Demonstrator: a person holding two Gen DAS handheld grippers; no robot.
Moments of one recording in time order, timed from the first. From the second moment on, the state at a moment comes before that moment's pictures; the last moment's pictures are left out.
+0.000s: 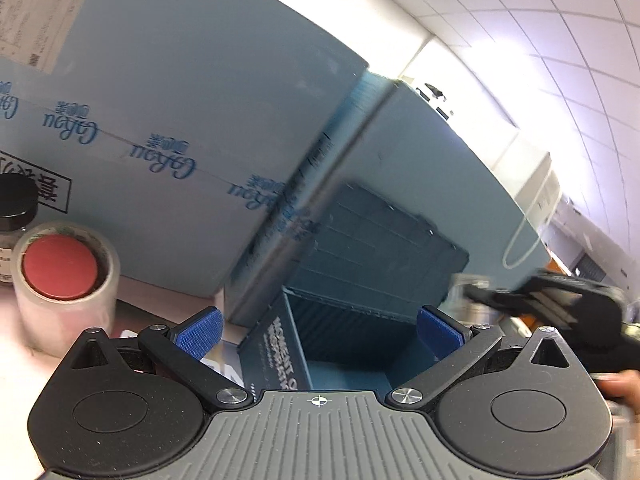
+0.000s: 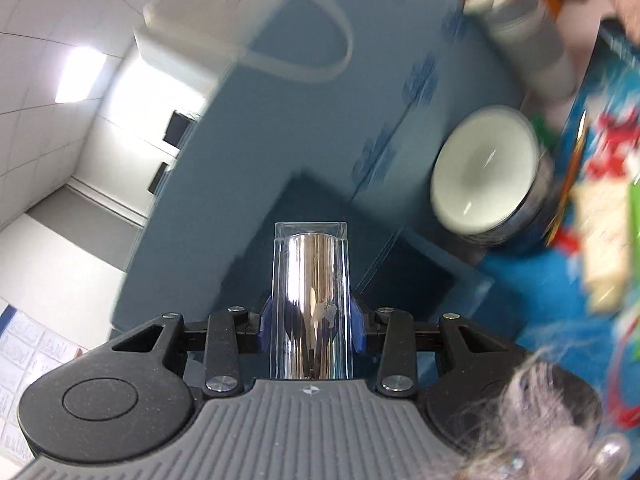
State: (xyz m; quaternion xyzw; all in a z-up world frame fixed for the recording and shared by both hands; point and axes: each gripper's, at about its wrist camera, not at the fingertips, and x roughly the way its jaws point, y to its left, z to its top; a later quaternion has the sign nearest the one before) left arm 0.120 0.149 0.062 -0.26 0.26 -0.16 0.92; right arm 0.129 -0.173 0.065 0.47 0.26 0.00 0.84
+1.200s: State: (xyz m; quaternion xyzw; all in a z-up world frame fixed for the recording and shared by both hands) left arm 0.116 0.179 0.062 -0.31 0.25 -0.18 0.90; right arm 0.204 -0.043 0.037 0.19 0.42 -0.12 0.88
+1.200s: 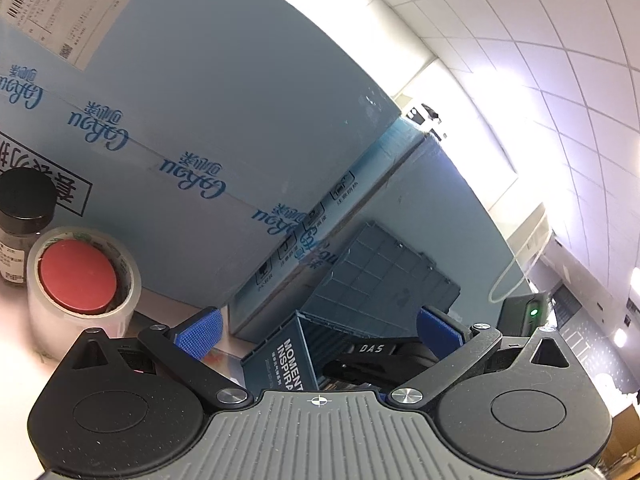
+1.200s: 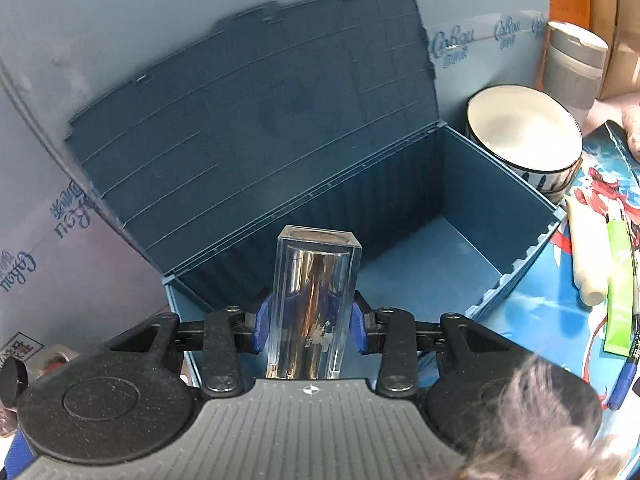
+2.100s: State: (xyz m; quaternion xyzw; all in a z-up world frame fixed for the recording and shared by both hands) left arm 0.079 0.056 0.064 -0.13 0.21 -0.36 0.90; right arm -0.002 -0.212 0.078 0.25 0.27 -0.11 0.92
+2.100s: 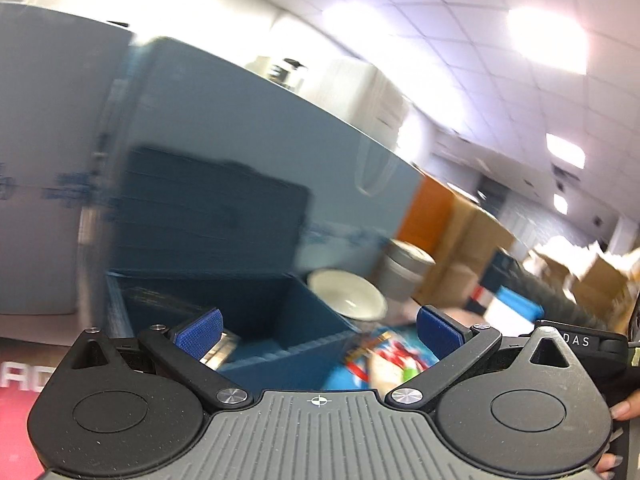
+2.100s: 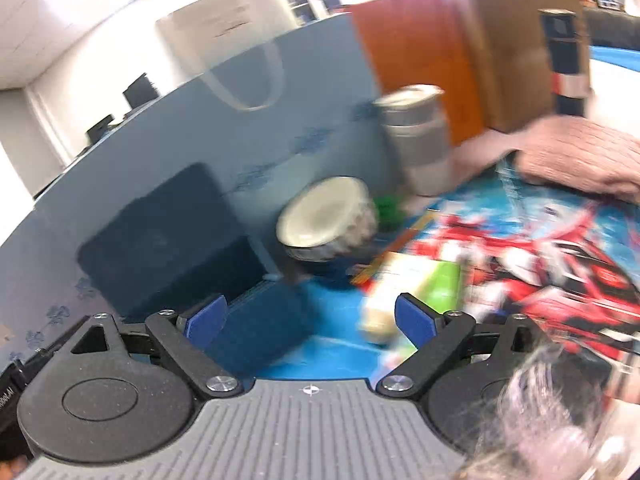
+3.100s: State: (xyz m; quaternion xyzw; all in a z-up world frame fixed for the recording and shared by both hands) left arm 0.018 -0.187 -0.005 0.13 0.35 -0.52 0.76; right arm -0.116 -0.342 -0.021 0.42 0.23 -0.17 0.86
